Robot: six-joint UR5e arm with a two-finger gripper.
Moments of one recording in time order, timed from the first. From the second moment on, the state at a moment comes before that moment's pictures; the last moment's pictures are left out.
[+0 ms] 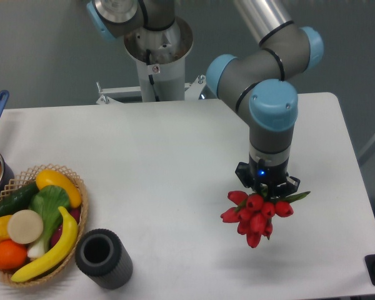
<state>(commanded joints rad) 2.56 -2.01 -1.51 -1.01 1.60 1.01</state>
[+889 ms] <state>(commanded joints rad) 2.53 -2.08 -1.60 -0.89 1.59 1.00</state>
